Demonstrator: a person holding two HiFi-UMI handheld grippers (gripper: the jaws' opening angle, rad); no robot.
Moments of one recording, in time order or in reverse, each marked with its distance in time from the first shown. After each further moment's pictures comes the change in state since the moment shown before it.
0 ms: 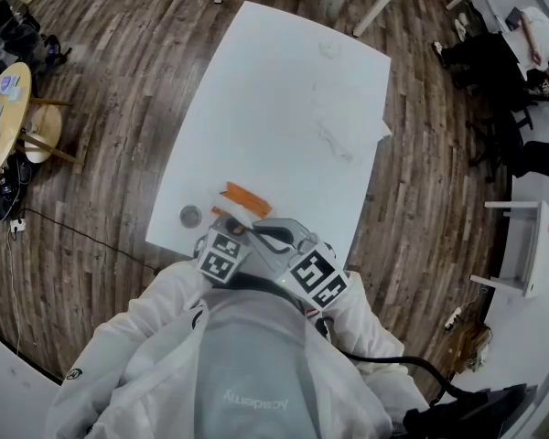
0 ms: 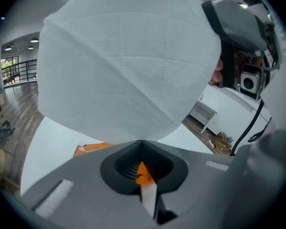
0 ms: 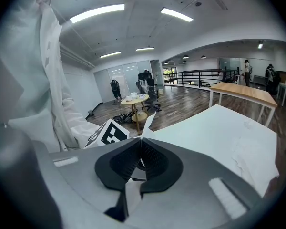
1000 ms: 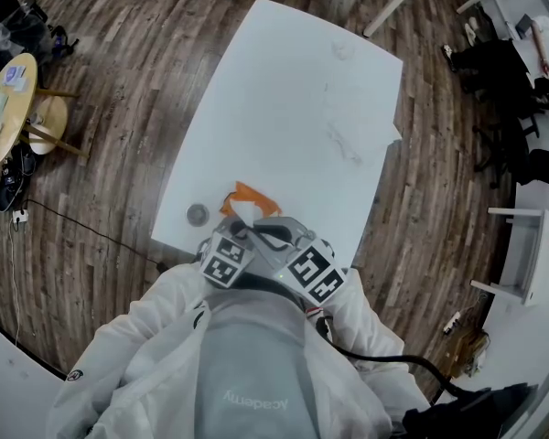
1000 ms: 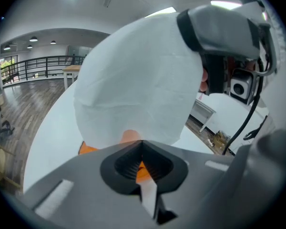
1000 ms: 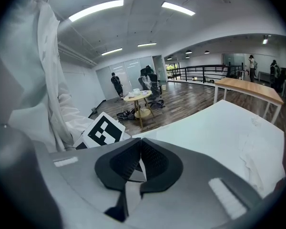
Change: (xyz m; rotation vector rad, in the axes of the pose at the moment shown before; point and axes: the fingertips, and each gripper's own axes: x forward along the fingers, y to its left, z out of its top) left arm -0.004 -0.001 -0.018 0.000 0.009 -0.011; right arm 0.027 0.003 -0.012 0.002 0.045 0.043
